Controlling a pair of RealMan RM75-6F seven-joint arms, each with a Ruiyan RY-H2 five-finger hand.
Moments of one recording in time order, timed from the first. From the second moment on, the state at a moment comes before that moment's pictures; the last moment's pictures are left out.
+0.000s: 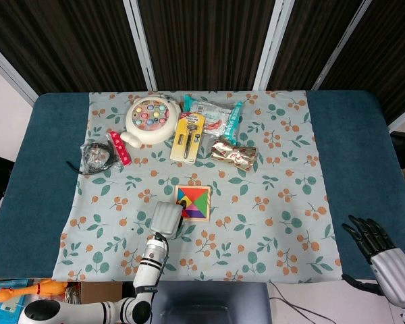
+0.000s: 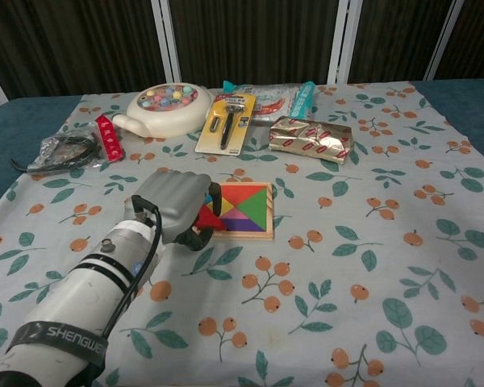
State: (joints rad) left arm -0.69 -2.11 -0.25 -1.24 1.03 1.19 0.84; right arm 0.00 -1.01 -0.12 -1.53 -1.85 1.67 0.20
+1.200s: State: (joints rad) left arm -0.65 -2.02 -0.24 -1.35 1.01 1.24 0.87; right arm 0.00 -1.02 -0.12 -1.52 -1.86 1.67 0.19
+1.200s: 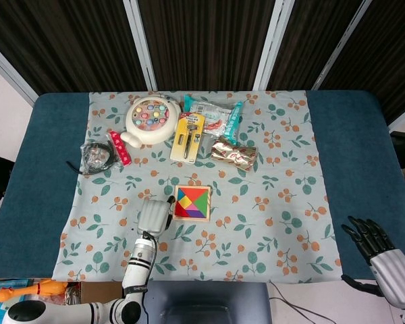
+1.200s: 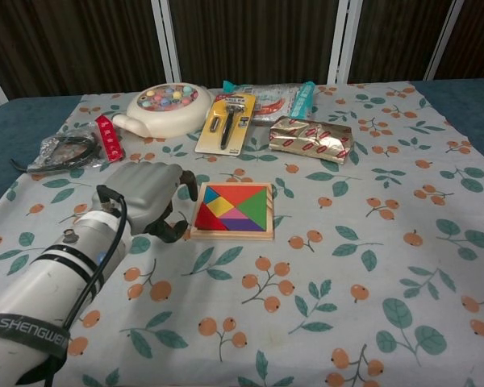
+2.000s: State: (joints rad) left arm -0.66 -2.03 -0.23 -1.34 0.99 1.23 0.88; right arm 0.00 -1.02 -0.12 -1.52 -1.86 1.68 0.19
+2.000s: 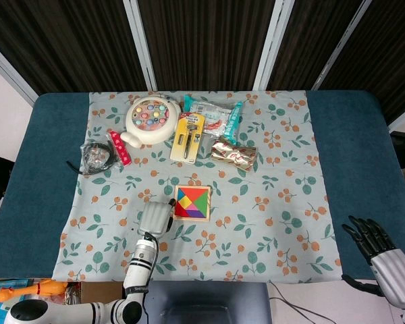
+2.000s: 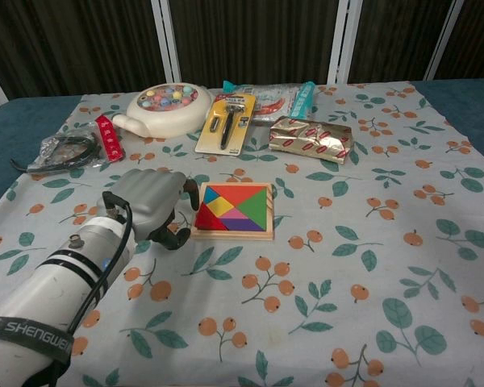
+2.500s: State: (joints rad) left arm -0.67 -2.04 -0.22 -1.33 0.99 1.23 0.87; right arm 0.00 -1.01 -0.12 -1.52 -1.86 1.68 0.20
